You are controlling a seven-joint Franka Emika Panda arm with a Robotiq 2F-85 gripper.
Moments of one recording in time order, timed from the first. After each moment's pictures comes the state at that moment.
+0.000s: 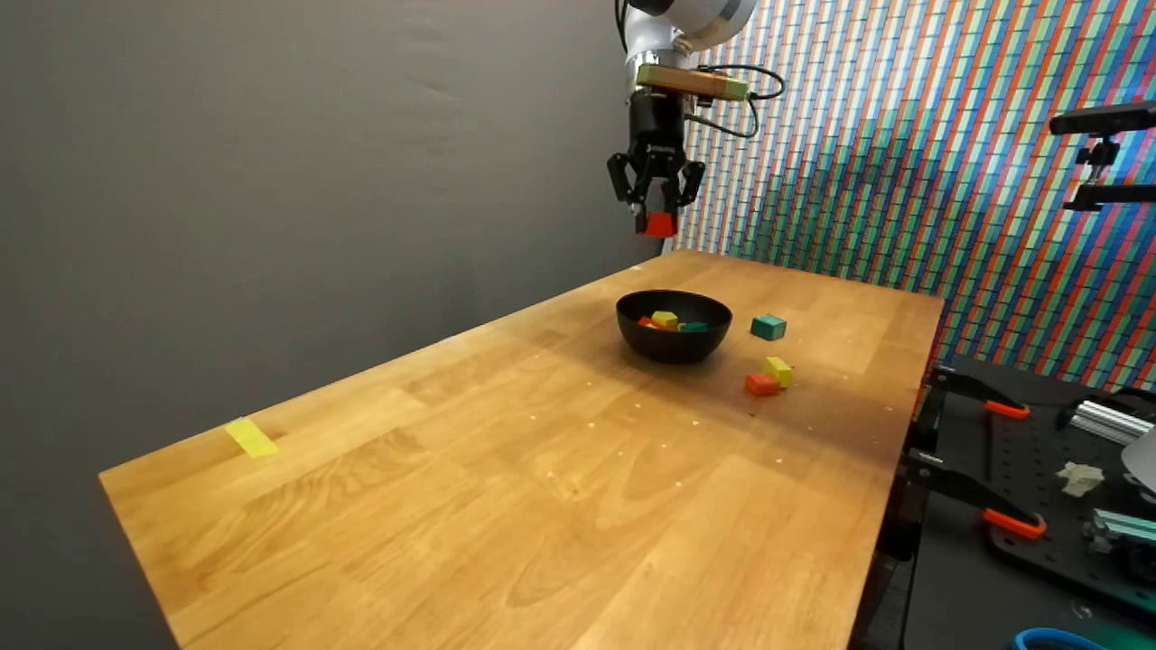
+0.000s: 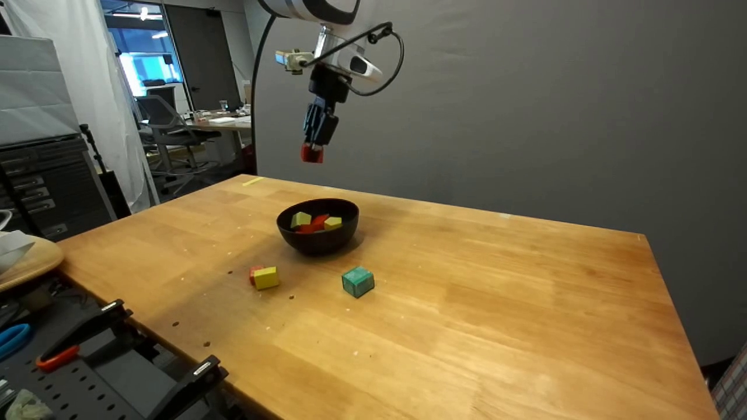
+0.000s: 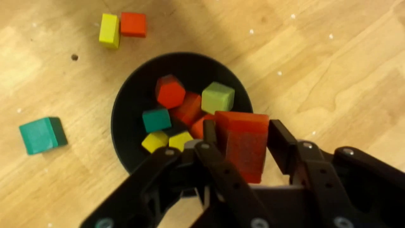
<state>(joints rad) 0.00 0.45 -0.05 -1.74 0.31 1.86 0.40</state>
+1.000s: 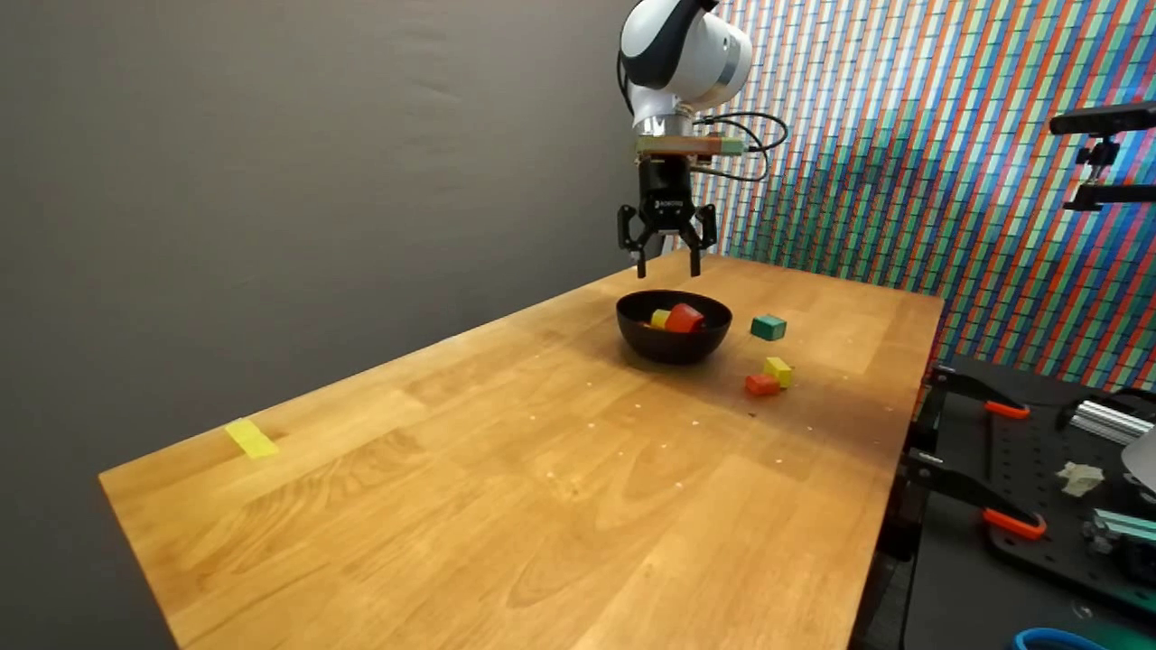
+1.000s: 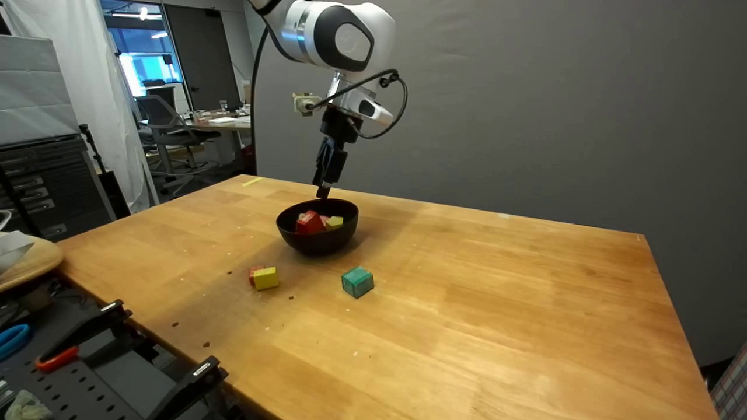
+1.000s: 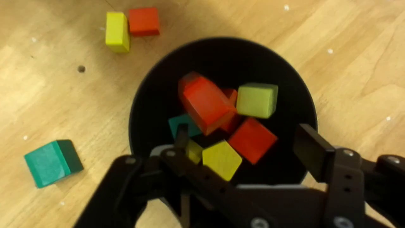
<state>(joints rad) 0.00 0.56 -0.09 -1.76 0.31 1.94 0.48</state>
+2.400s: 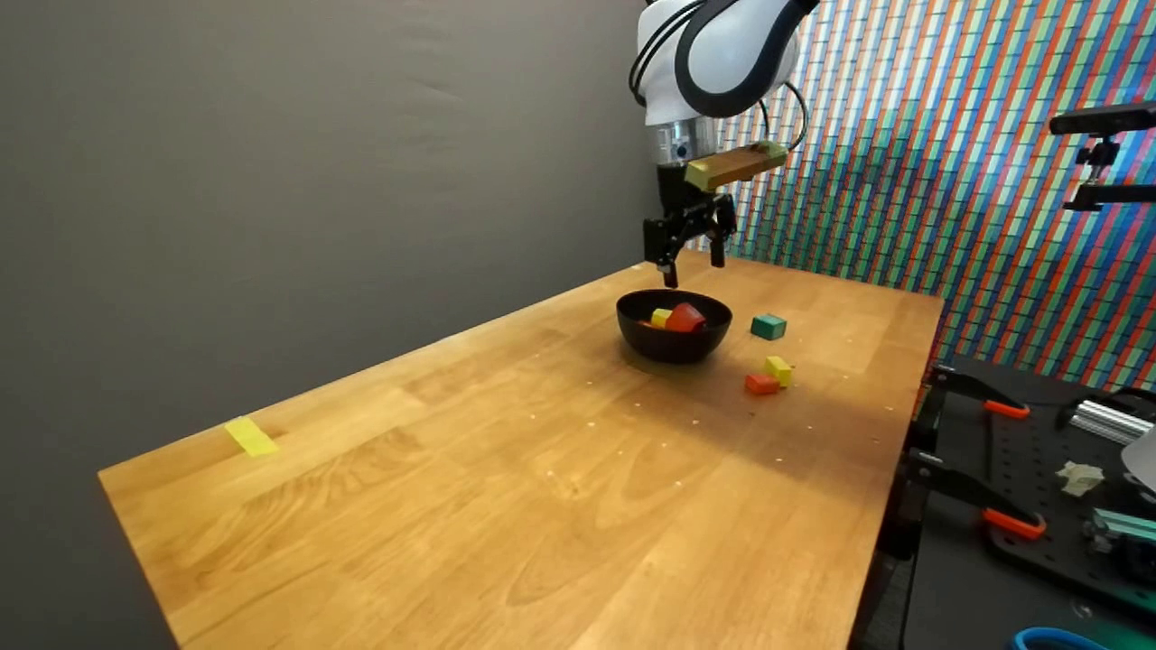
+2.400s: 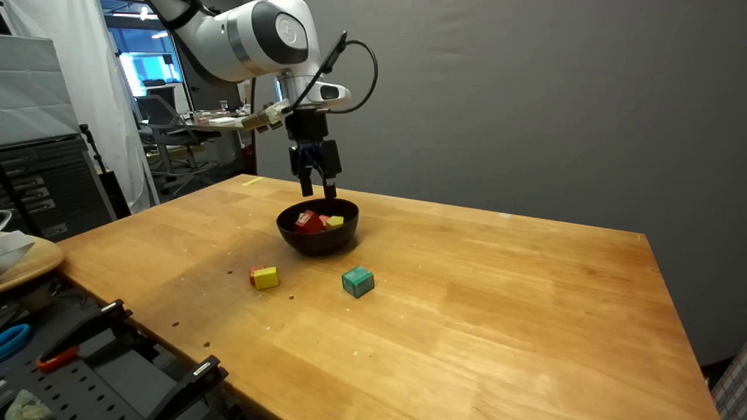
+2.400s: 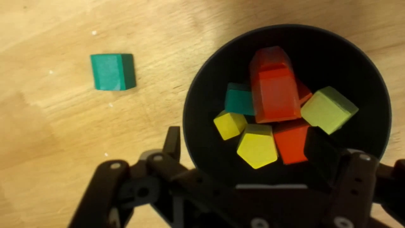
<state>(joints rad) 0.14 0.34 -0.10 -2.12 -0.20 2.30 0.49</state>
